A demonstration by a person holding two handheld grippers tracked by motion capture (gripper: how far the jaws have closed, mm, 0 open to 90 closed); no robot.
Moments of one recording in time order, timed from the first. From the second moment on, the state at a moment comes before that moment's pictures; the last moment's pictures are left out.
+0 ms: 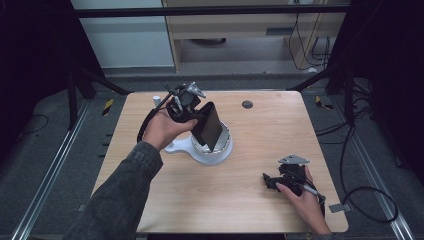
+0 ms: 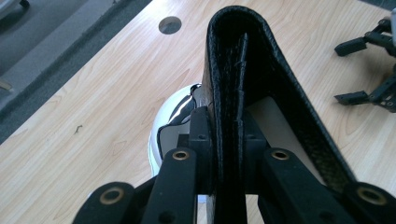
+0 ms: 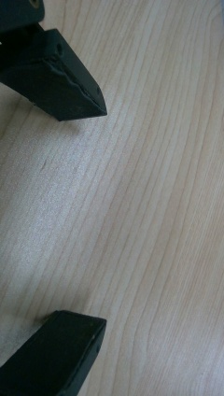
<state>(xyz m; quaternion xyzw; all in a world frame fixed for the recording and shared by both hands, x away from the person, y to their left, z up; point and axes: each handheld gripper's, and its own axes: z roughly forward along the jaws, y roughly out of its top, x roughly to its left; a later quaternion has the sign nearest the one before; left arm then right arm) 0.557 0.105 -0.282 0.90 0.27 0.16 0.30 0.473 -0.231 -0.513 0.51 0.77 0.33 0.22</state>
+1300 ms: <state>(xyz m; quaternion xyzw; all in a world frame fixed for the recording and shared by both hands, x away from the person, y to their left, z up) 0.594 0.098 -0.312 0.89 0.31 0.12 0.31 0.472 -0.229 -0.513 0.51 0.76 0.33 0.22</state>
